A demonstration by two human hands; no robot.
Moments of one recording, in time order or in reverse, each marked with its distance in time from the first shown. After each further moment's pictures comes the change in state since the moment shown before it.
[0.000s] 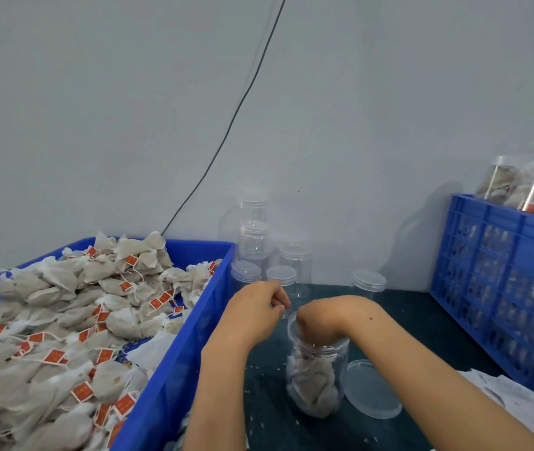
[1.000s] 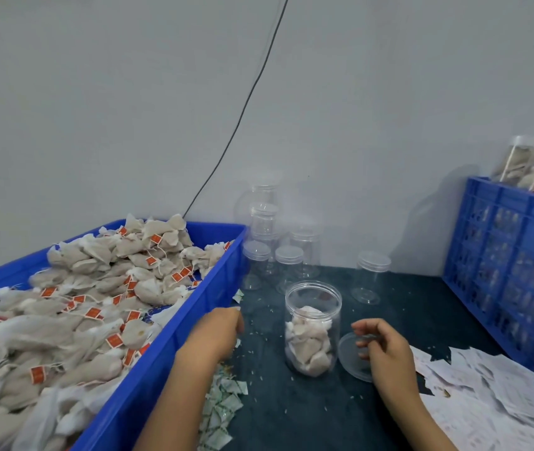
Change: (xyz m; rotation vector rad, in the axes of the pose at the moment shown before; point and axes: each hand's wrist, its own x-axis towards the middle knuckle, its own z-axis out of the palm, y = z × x) left_hand -0.066 -0.030 0.006 0.406 -0.206 -0.364; right_hand 0.003 0.045 0.174 1.507 1.046 0.095
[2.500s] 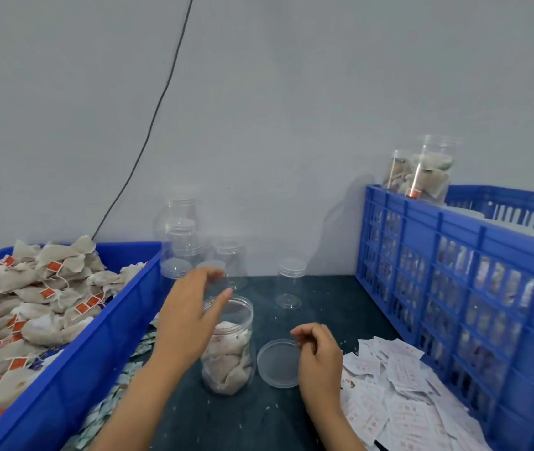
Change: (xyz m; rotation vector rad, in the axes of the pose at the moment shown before) left_hand 0.011 0.089 0.000 -0.513 0.662 0.461; right_hand -0.004 -0.011 -0.017 -0.129 0.270 -0.096
